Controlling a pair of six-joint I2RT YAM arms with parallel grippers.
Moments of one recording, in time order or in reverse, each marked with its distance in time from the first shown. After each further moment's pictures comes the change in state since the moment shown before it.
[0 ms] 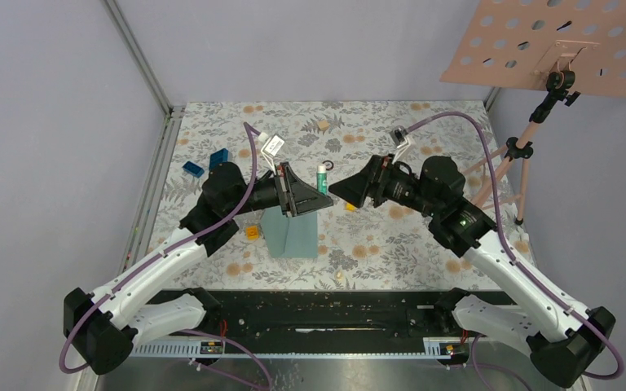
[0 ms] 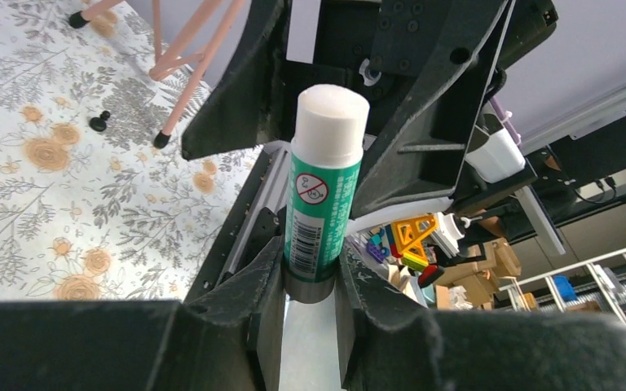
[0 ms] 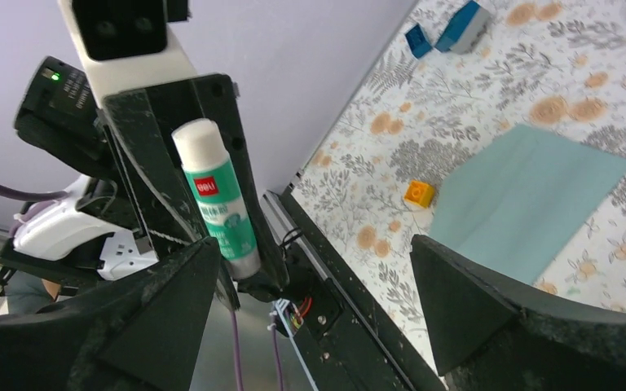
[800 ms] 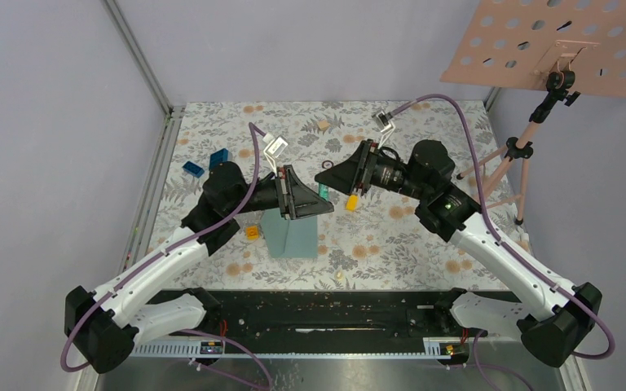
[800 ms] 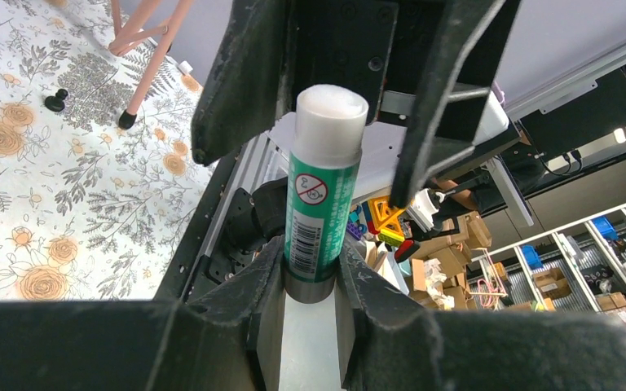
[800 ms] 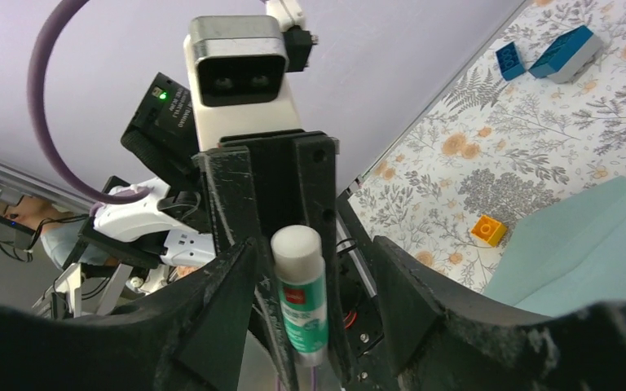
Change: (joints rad) left arm 0.004 0.009 -0.003 0.035 0.098 -0.050; right arm 0.022 0.147 0.108 0.179 -0.136 0.058
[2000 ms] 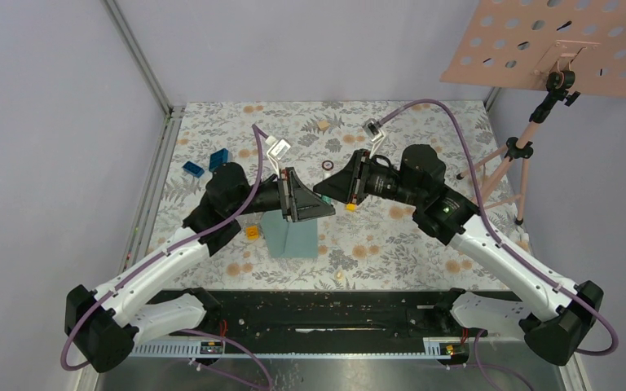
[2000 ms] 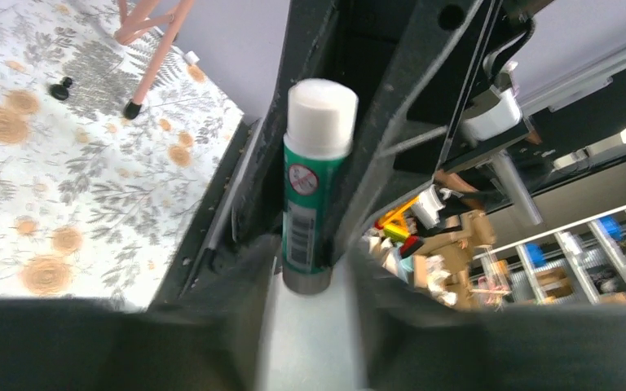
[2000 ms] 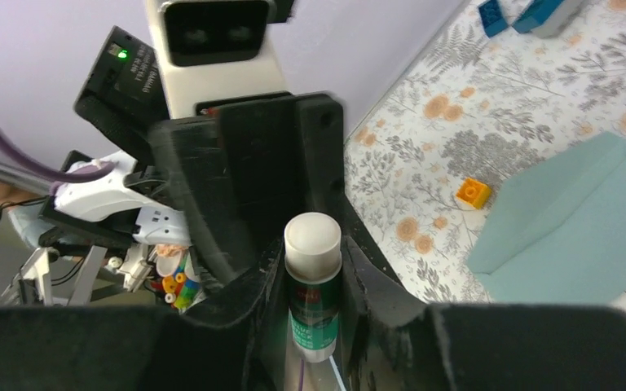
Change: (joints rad) left arm -0.007 0.008 -0.002 -0.021 -0.010 0.004; right arm 0.061 0.007 0.024 -0.114 0.049 -0.056
